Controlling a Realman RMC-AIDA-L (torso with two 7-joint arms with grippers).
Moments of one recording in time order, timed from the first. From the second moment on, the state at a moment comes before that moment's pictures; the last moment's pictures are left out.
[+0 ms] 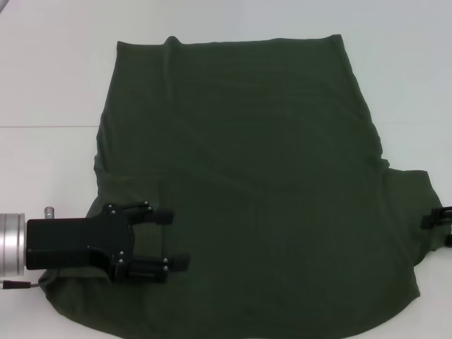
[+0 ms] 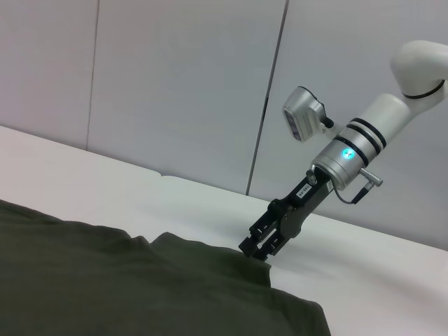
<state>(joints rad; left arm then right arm) -0.56 -2.09 0.57 0.79 2.13 1.76 -1.38 0.61 1.92 -0.57 -0.65 -2.52 -1.23 2.69</state>
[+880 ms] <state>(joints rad) -0.57 -2.09 0.57 0.79 2.12 1.76 -1.38 0.64 1.92 -0.58 -0.64 -2.60 -1.24 2.74</state>
